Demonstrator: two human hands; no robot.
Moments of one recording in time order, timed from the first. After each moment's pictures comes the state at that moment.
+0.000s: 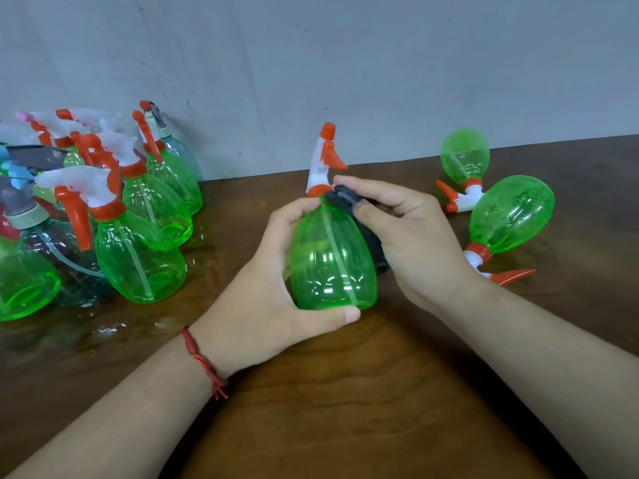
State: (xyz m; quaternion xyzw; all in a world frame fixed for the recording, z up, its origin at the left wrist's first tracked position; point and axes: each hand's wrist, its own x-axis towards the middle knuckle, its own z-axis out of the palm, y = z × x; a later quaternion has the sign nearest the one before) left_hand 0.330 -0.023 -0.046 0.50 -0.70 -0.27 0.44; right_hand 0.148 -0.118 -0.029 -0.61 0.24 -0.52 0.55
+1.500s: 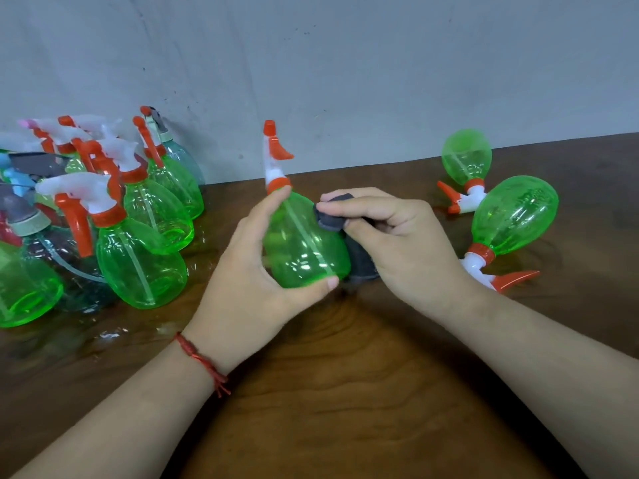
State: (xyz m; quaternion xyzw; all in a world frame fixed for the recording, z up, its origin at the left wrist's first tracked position) left_hand 0.344 -0.035 -0.052 0.55 -0.66 -0.14 0.49; right_hand 0.149 -0.123 -0.038 -0.72 0.22 -0.50 0.43
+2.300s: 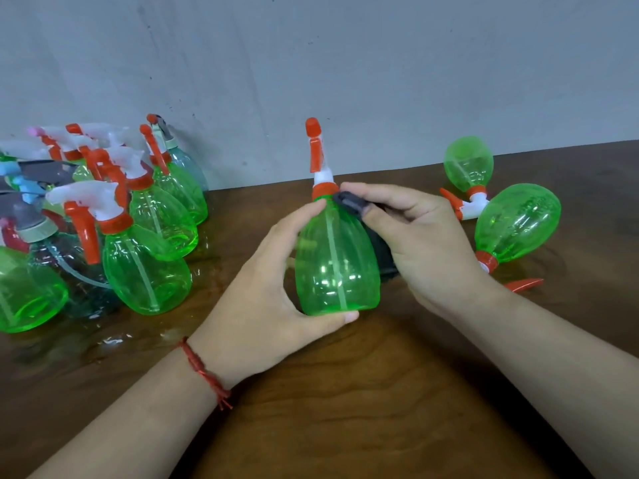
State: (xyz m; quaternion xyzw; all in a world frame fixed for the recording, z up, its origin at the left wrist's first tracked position) left_hand 0.331 -0.023 -0.037 0.52 -0.73 -0.16 0.43; right_hand 0.145 -0.124 -0.026 -0.62 0.20 -0.54 0.53
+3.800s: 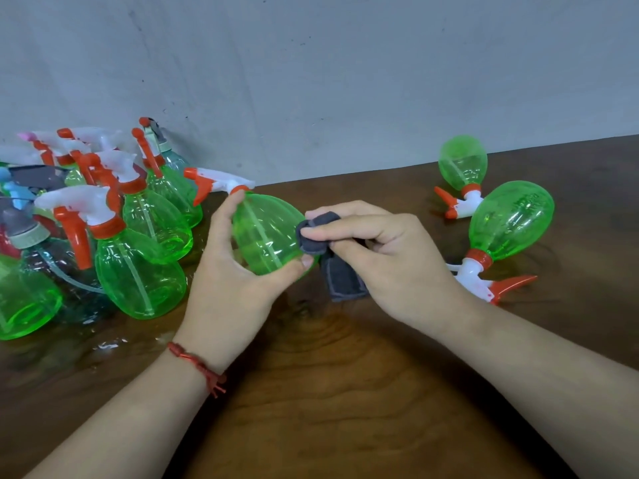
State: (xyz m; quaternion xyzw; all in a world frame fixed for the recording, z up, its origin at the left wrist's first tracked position) left_hand 0.347 -0.041 -0.046 0.56 -0.54 -0.19 0.60; right_hand 0.151 -0.110 -0.035 -0.74 0.20 -0.48 0.43
